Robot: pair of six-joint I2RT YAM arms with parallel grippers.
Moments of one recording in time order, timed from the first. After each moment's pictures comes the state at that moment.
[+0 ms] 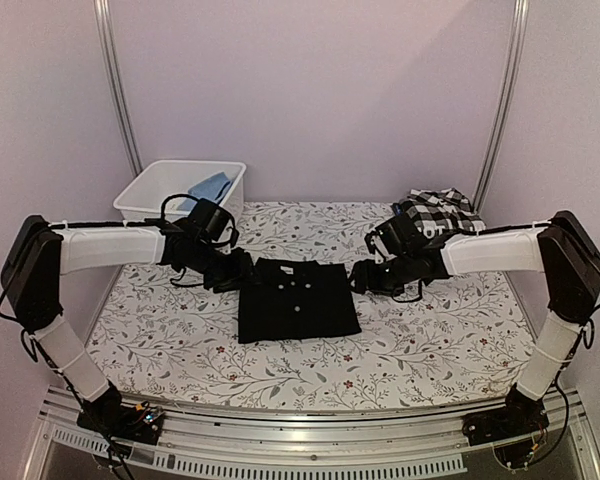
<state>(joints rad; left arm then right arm) -0.60 1.67 1.11 -0.40 0.18 -0.71 0.68 1.76 1.07 -0.20 -0.12 0.58</state>
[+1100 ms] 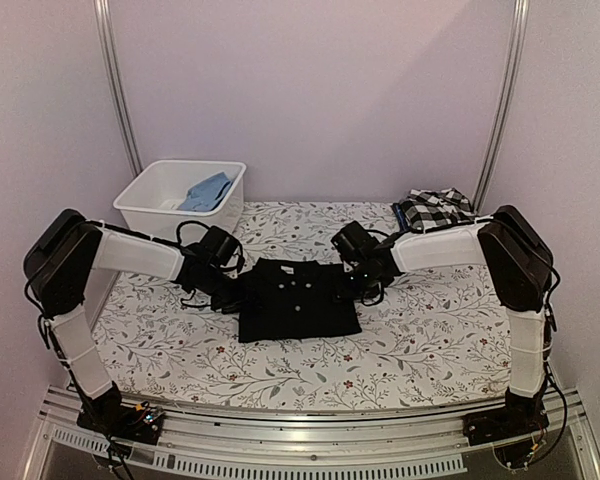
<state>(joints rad) -0.59 1.81 0.97 -0.22 0.21 -0.71 0.78 2.08 1.39 -0.39 0.10 0.55</state>
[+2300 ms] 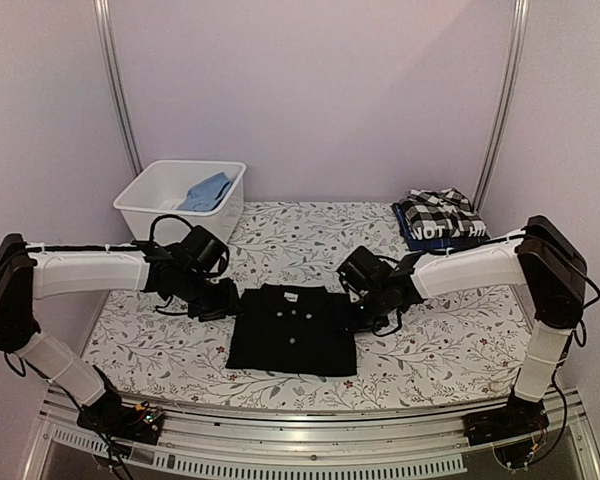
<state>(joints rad) -0.69 1.49 0.88 -0.47 0.06 -0.81 0.91 1.88 1.13 -0.41 -0.01 0.66</state>
